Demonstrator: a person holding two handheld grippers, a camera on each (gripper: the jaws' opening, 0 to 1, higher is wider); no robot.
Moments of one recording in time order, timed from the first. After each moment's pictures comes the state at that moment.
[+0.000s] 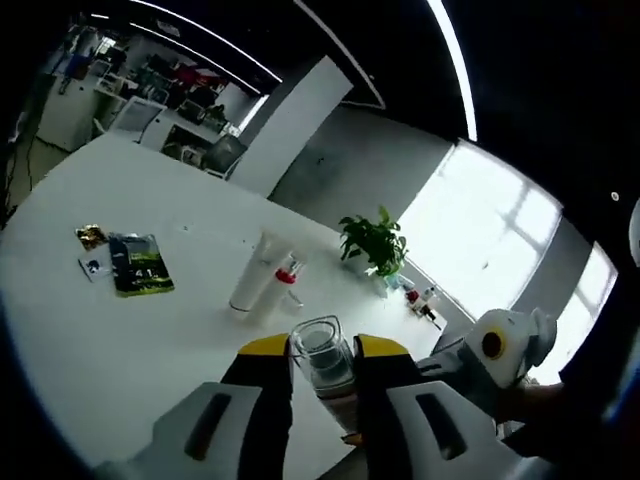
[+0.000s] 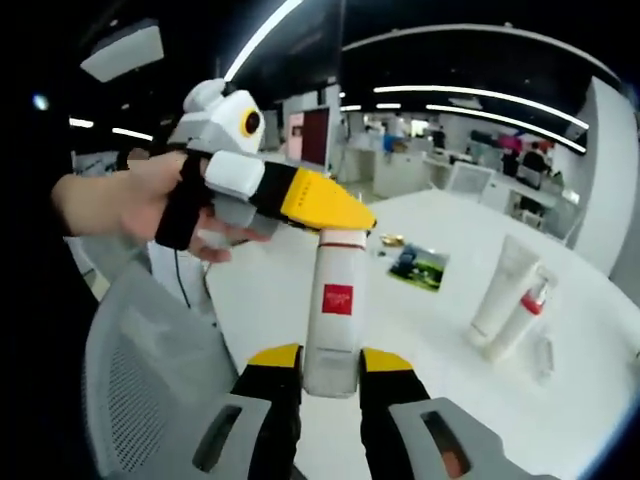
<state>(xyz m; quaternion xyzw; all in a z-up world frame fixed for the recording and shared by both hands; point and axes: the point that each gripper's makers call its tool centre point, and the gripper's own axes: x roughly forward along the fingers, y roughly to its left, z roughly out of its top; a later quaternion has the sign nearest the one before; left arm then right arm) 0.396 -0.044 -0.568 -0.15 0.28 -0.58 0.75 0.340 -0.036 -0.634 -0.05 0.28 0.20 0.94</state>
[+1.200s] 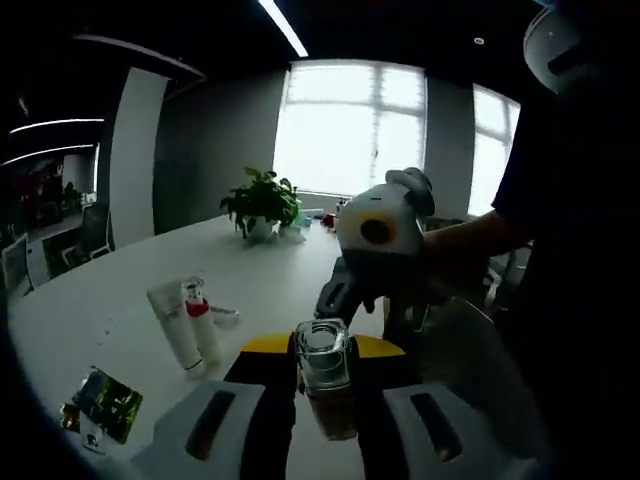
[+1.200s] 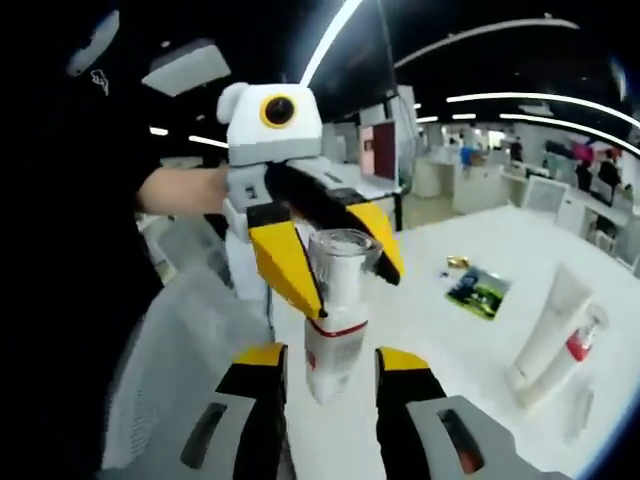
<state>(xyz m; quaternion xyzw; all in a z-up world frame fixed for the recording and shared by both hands) 0.342 -0.070 -0.550 0.07 0.12 -0.80 0.58 0.346 -0.040 -0.606 -0.03 0.22 0.42 0.88</state>
